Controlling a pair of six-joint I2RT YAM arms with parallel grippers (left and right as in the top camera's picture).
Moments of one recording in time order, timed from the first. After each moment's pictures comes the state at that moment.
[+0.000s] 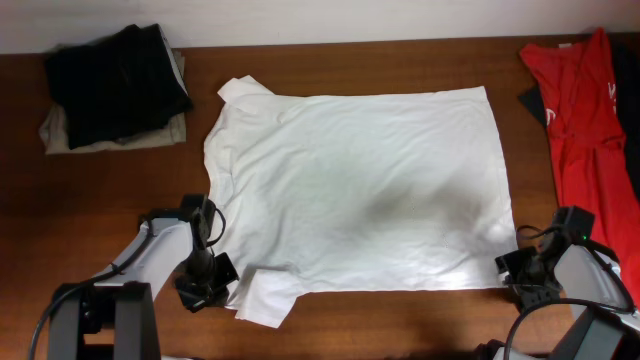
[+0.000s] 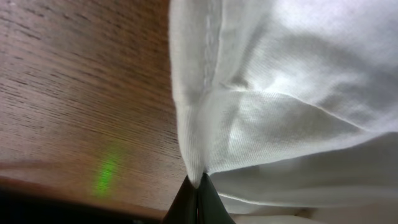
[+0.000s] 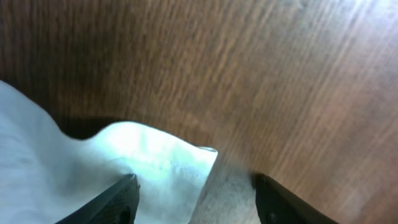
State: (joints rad) left arm -0.05 1.60 0.75 -1.04 0.14 -0.54; right arm -0.54 1.40 0.61 -0.77 -0.02 0.76
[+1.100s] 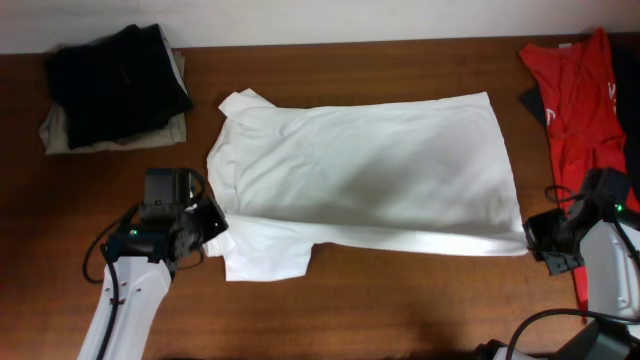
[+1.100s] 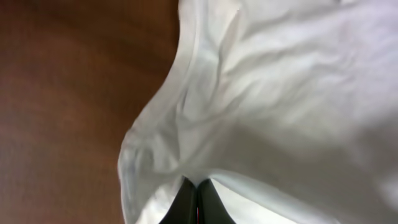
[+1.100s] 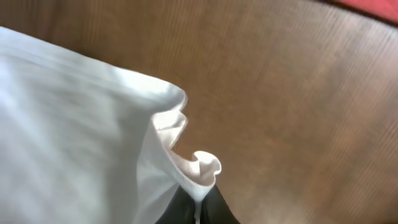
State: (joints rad) left arm -0.05 1.22 0.85 -0.71 0.06 -0.52; right arm -0.54 1.39 0.90 -0.89 -0.05 0.76
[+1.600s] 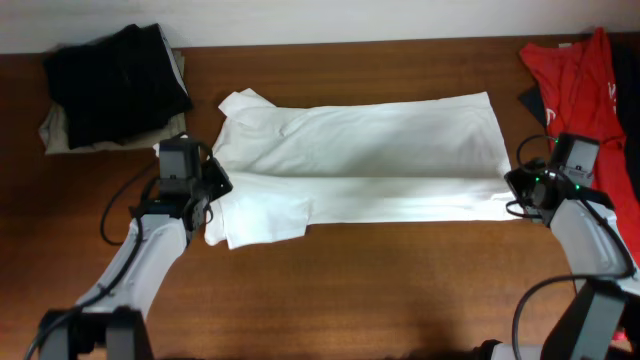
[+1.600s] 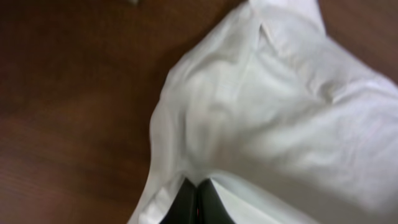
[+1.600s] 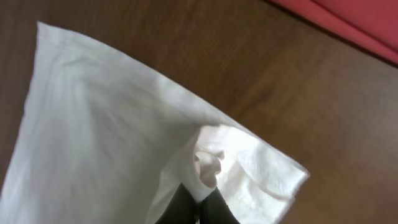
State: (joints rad) left arm -0.05 1.52 0.85 -0.22 -0.02 -0.52; right arm -0.36 1.54 0.90 -0.38 -0.04 0.76
